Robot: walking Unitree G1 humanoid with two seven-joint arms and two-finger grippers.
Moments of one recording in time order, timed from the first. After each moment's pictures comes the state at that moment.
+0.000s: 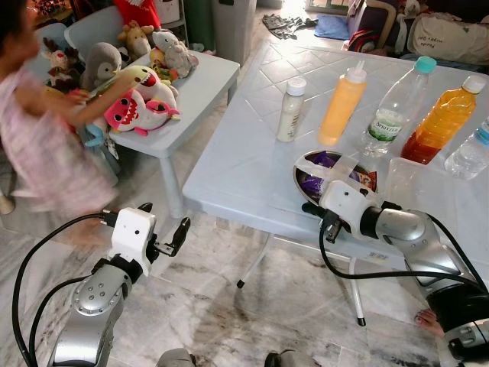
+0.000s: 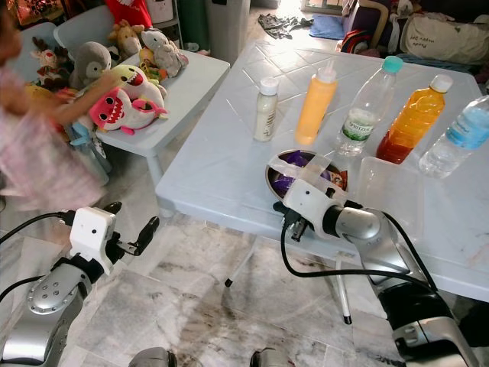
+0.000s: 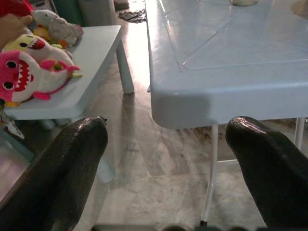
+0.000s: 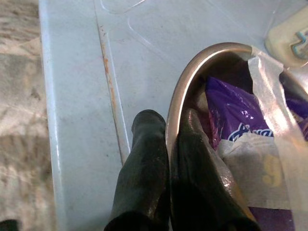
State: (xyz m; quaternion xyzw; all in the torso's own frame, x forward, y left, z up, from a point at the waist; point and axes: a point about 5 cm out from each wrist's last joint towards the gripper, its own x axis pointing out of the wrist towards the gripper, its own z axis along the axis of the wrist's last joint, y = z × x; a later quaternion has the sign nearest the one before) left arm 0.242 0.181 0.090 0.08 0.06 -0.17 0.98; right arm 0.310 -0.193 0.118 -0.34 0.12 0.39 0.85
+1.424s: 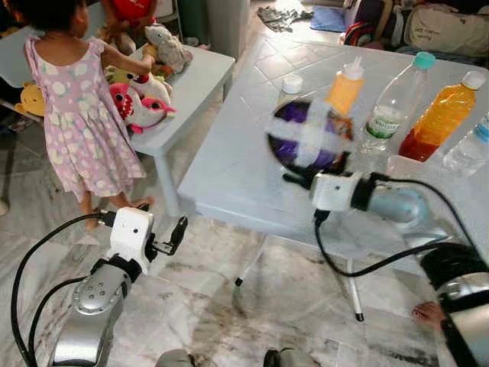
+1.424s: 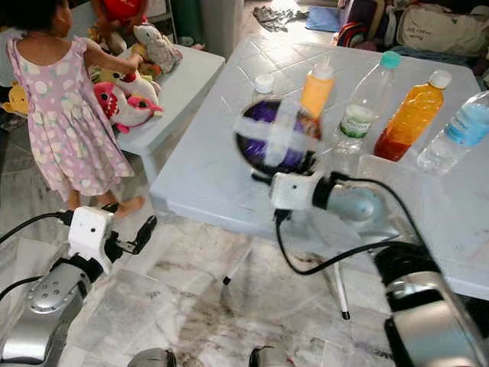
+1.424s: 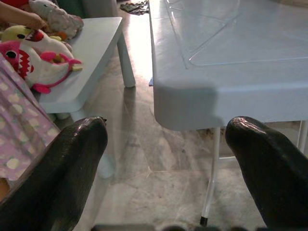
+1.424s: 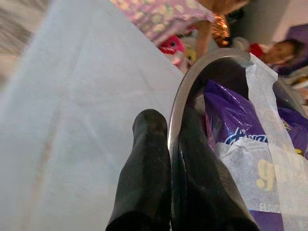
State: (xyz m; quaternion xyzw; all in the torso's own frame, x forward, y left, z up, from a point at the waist) left arm 0.243 0.185 0.090 0.08 0.06 -0.15 0.98; right arm 0.332 -0.163 0.153 -0.46 -0.12 0.45 0.76
